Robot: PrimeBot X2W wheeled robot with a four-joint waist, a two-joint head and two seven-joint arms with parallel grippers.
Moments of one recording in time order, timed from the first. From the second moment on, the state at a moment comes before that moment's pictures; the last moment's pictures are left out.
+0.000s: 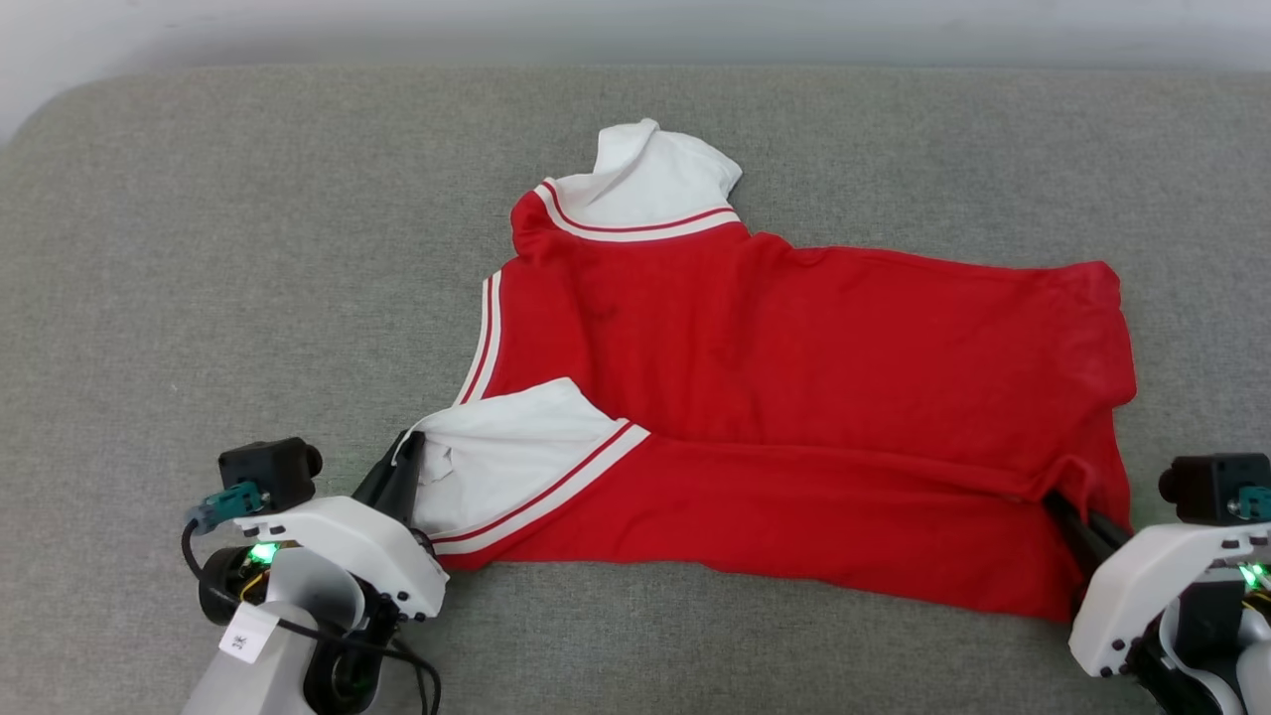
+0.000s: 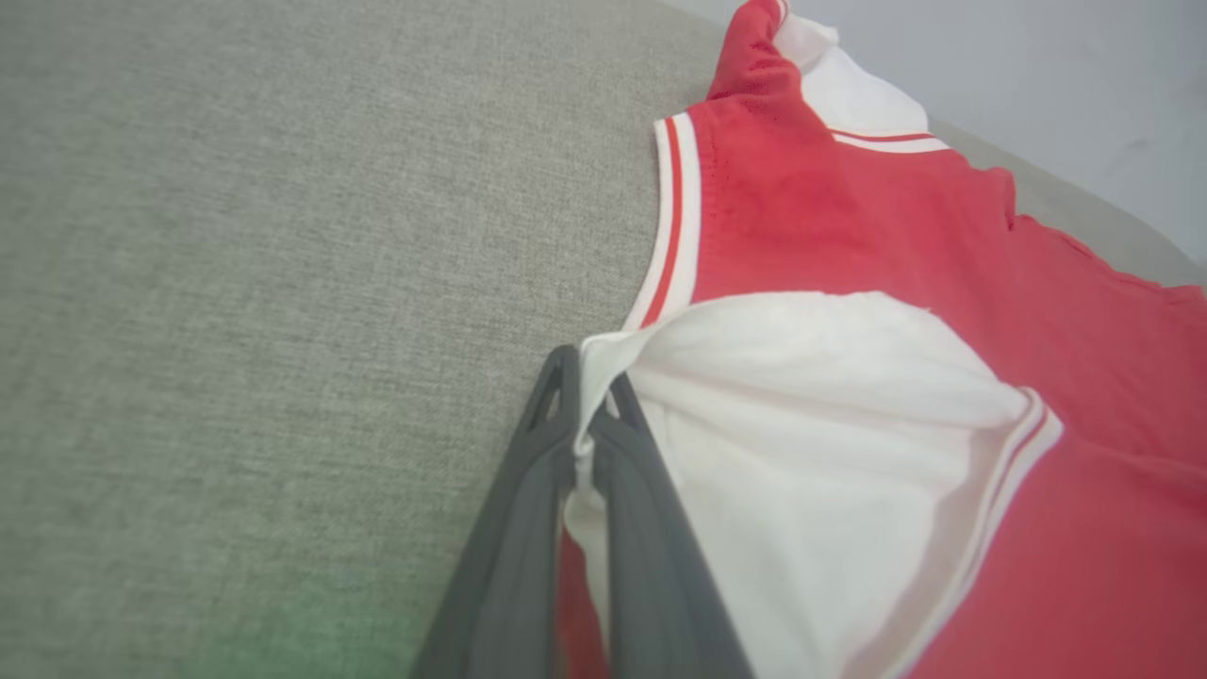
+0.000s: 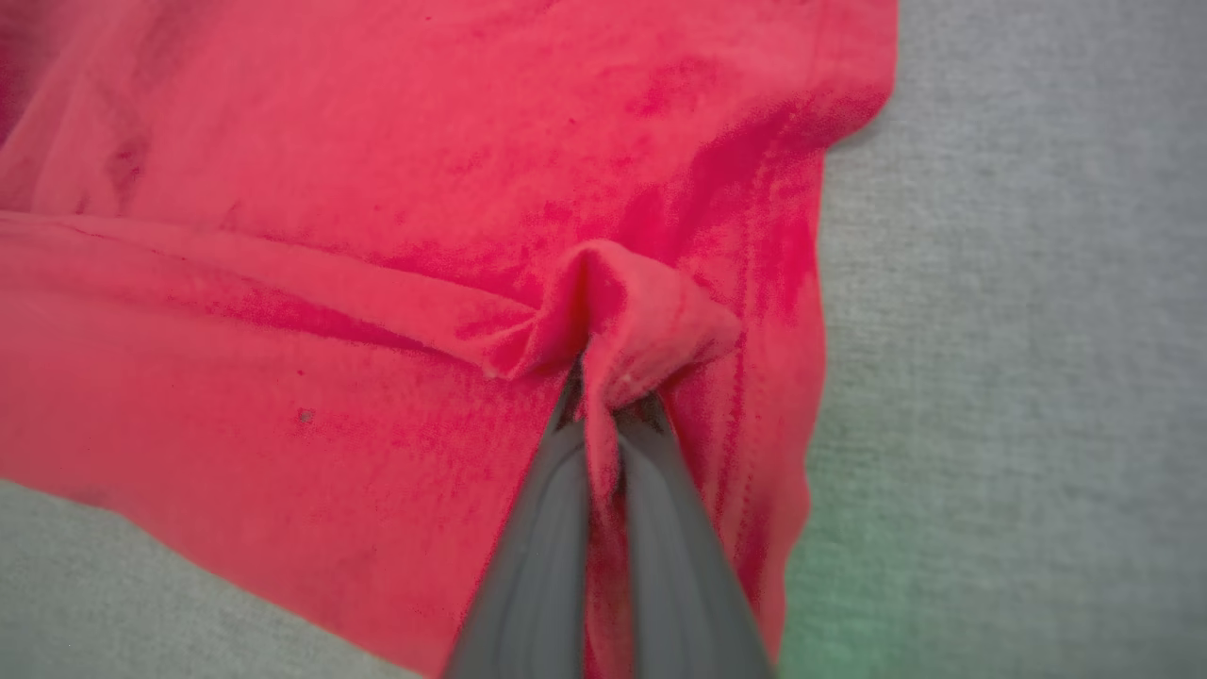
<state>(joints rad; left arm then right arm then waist) -0.28 0.28 -0.27 0.37 -0.68 -0.02 -0.04 -0.10 -0.29 0.01 0.14 0.43 0.13 0.35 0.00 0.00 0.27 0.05</state>
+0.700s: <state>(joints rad) -0.35 0.30 -0.31 0.57 -0.65 -0.07 -0.13 -0.12 -0.24 -0.02 0.19 0.33 0.13 -0.09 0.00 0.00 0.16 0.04</state>
